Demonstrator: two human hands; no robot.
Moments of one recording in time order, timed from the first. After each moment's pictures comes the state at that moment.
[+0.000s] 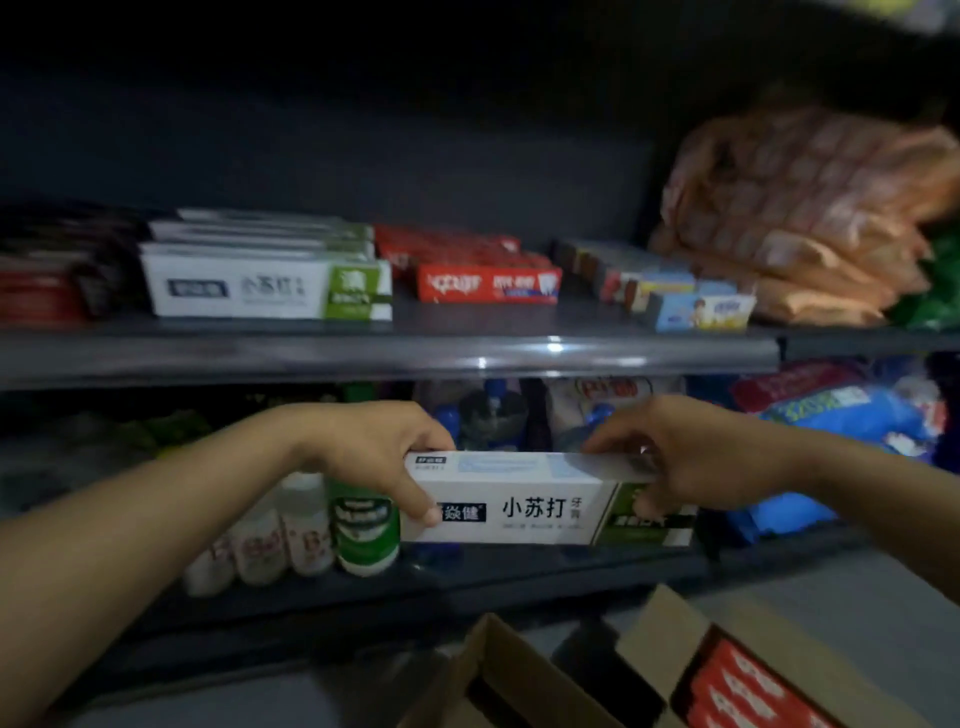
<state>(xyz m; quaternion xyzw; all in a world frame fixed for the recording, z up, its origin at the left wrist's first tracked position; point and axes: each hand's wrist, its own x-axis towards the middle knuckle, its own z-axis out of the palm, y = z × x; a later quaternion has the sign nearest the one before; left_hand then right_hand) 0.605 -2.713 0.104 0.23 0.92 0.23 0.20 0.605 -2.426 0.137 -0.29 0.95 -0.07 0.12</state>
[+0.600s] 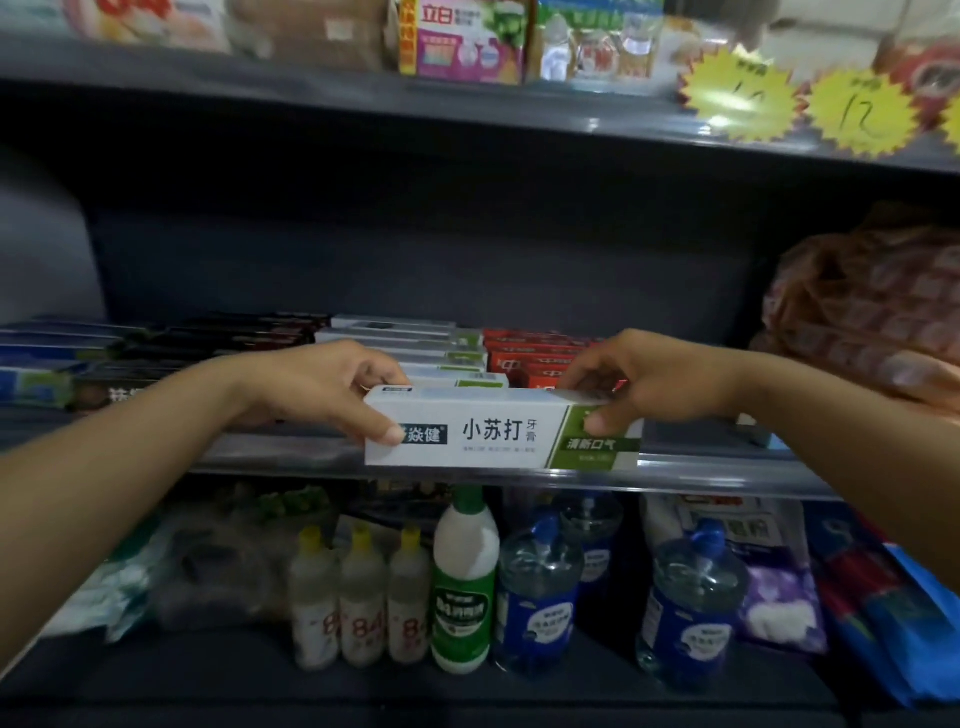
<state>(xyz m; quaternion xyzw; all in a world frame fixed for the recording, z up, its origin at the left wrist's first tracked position) 0.638 -2.846 0.224 0.09 0.93 0.35 0.05 0.550 -2.546 0.251 -0.40 0.90 -0.18 0.05</state>
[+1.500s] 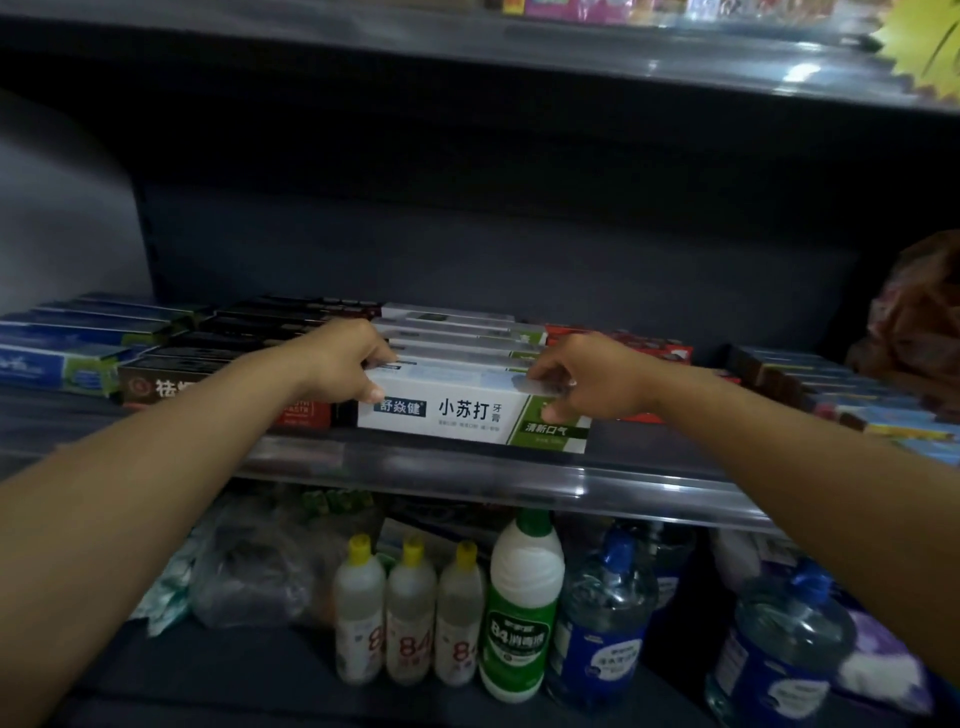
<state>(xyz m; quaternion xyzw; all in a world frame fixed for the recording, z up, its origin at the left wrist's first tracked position) 0.574 -2.939 0.204 -0.05 0.99 0.10 -0.08 0.474 -2.678 0.216 -0.44 0.89 -0.06 -0.05</state>
